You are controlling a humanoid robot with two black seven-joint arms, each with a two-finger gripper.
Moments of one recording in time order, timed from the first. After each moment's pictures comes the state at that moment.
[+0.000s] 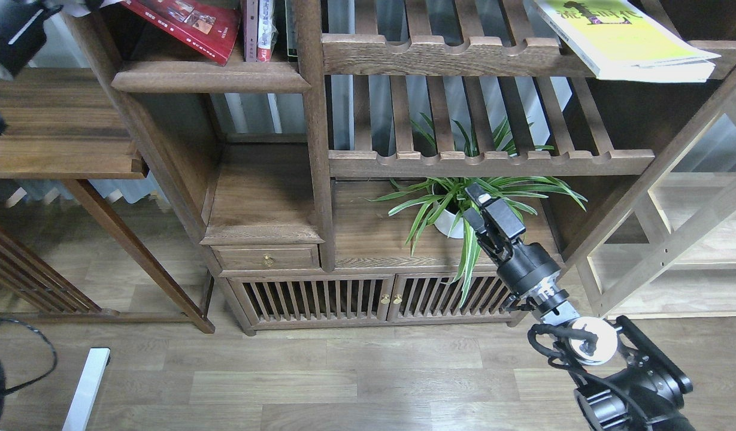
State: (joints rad) left arm -0.64 0.25 -1.61 -1.51 0.87 -0.18 0.39; right arm 0.15 -0.18 1.20 1.03 0.17 0.58 -0.16
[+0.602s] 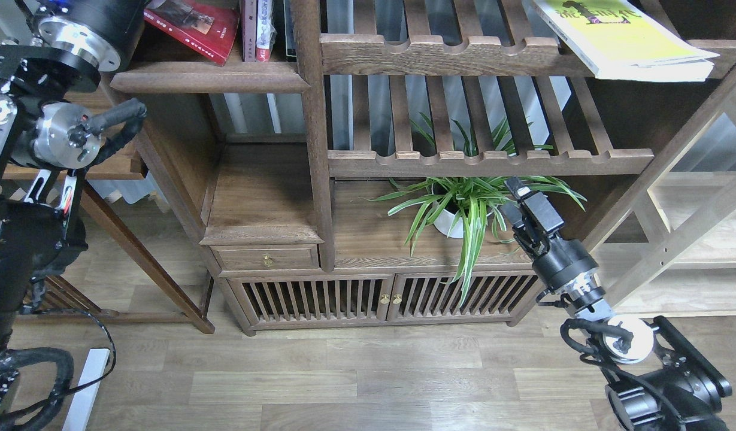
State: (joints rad) left arm -0.74 0.17 -1.37 -1.47 0.96 0.19 0.26; right arm 0.15 -0.24 1.25 1.02 0.22 0.58 -0.16
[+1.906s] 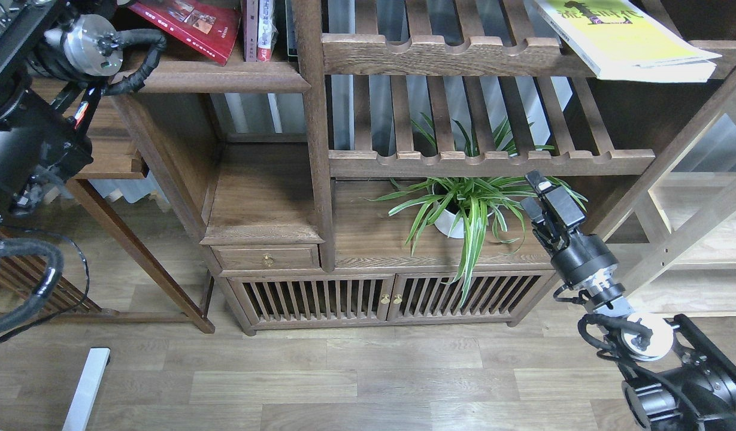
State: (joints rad) left arm -1.18 0.22 -1.00 -0.75 0.59 0.18 -0.04; right arm 0.15 -0.29 1.28 1.02 0.25 0.58 -0.16
